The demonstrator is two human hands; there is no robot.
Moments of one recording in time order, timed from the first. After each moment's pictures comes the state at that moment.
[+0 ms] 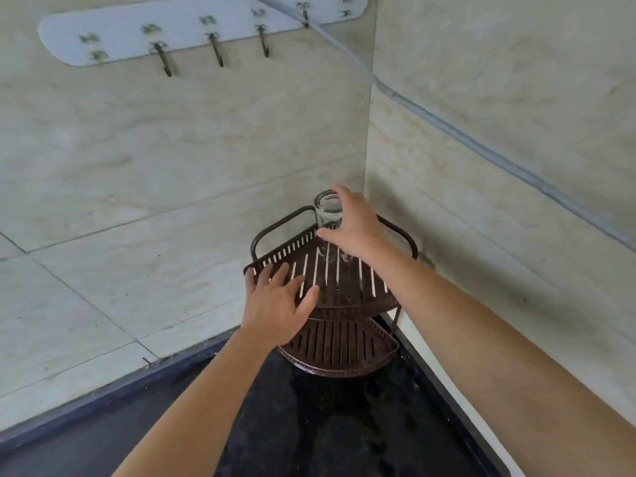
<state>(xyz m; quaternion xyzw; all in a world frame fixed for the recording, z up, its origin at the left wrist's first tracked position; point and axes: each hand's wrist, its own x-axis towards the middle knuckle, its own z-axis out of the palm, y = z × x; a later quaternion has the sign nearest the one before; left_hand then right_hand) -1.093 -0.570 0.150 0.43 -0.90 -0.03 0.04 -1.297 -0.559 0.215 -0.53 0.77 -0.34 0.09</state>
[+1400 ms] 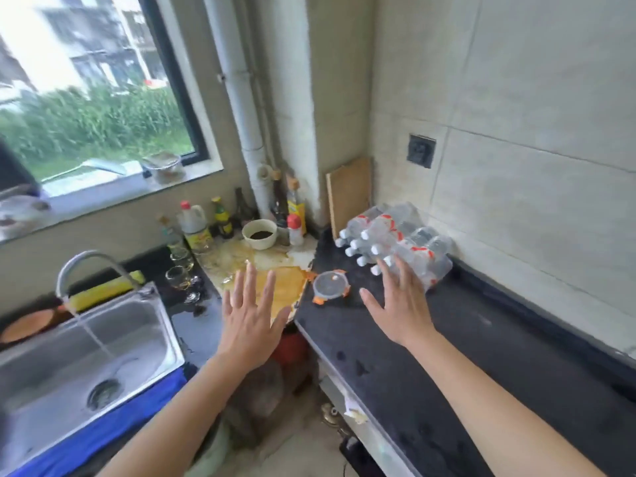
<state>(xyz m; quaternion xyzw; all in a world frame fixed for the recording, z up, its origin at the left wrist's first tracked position) -0.319 -0.136 0.122 0.90 -0.41 0.04 0.12 -0.498 -0.361 0.117 -0.92 0.32 -0.20 0.13</state>
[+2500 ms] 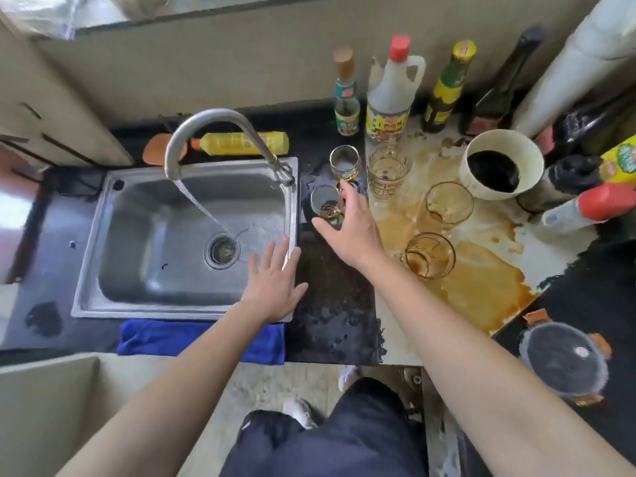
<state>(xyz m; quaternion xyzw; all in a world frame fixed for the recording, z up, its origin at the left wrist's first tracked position) -0.012 -0.029 -0.063 0.95 -0.14 -0.27 -0.04 0.036 -0.221 -0.034 -0.88 0.08 0.10 0.46</state>
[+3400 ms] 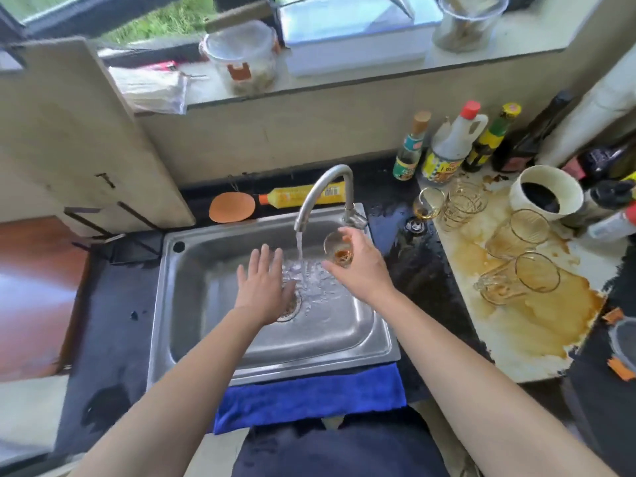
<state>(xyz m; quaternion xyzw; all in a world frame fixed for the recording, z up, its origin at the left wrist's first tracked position) 0.097 0.189 -0.037 0.97 -0.13 -0.20 0.01 0.063 -0.025 -0.004 -0.88 0.13 0.06 0.45</state>
